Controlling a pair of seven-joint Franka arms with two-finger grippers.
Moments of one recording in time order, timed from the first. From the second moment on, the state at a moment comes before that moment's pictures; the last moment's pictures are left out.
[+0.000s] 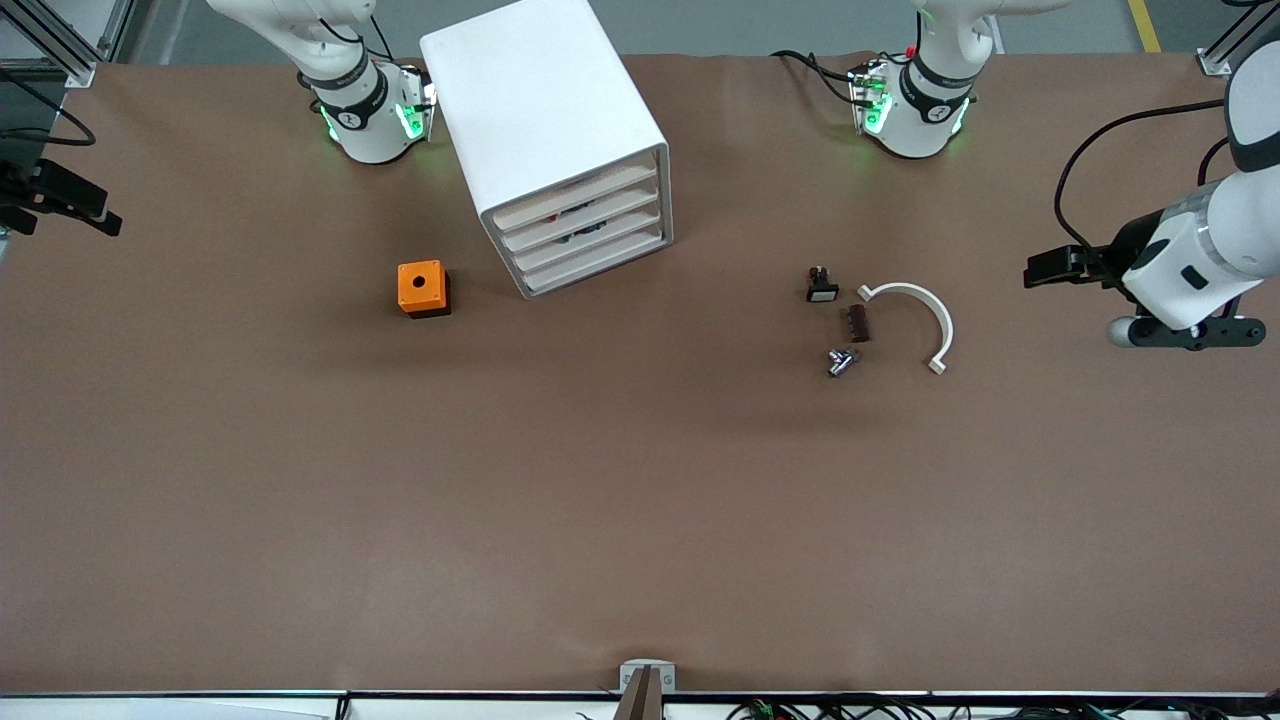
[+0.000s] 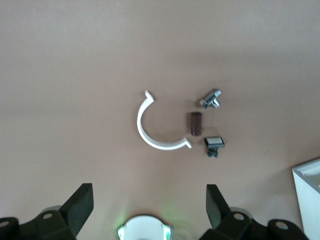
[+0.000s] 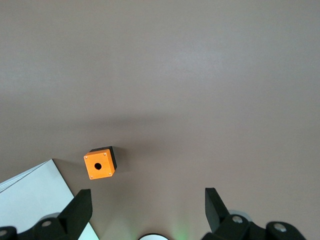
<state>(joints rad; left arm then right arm) -0.02 0.09 -0.03 -1.64 -0.06 1.51 -0.03 -0.08 -0.11 -0.05 -1.66 0.02 1.49 -0.08</state>
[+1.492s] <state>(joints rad) -0.07 -0.03 0.01 -1.60 -0.01 1.58 -0.02 -0.08 -0.14 -0.05 -1.66 0.02 1.52 -0.08</state>
